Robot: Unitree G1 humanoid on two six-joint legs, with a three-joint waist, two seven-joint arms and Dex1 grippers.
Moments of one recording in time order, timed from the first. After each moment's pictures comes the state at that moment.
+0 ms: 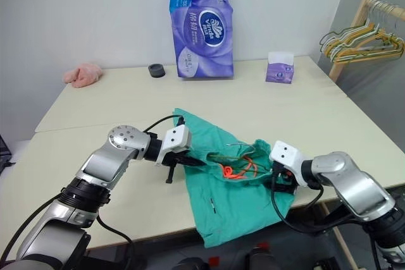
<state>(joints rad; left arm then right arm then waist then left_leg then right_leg) -0.59 0.63 -0.31 0.12 -0.15 0.30 -1.30 -0.35 -0.87 0.35 -0.31 0.21 0.76 0.87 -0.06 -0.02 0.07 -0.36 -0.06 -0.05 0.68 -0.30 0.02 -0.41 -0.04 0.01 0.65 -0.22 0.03</state>
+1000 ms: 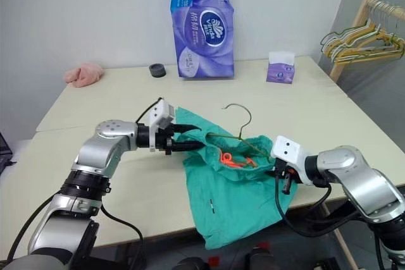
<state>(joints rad) -0.67 0.57 -0.11 0.31 -0.30 0.38 -1.26 -0.32 -0.93 0.20 -0.48 0.30 0.84 0.98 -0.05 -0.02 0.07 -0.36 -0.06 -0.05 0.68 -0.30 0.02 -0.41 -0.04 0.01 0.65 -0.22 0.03</state>
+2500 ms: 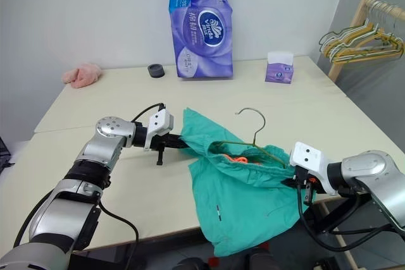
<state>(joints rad) -0.78 0.57 -0.19 0.72 -0.09 -0.08 -1.36 -0.17 -1.09 0.06 -0.56 0.41 0.84 1.03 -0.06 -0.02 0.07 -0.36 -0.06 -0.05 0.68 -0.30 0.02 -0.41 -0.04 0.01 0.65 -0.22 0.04</state>
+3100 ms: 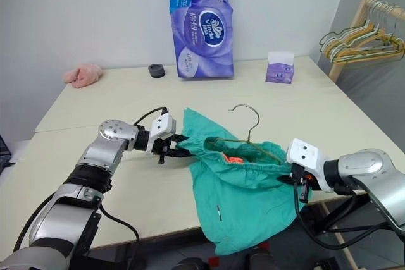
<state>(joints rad) -0.74 0.55 -0.19 0.64 -0.08 -0.01 -1.34 -0.20 -1.07 0.06 -0.58 0.42 0.84 1.00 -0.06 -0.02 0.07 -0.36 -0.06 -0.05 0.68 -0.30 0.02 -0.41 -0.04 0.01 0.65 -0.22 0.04</state>
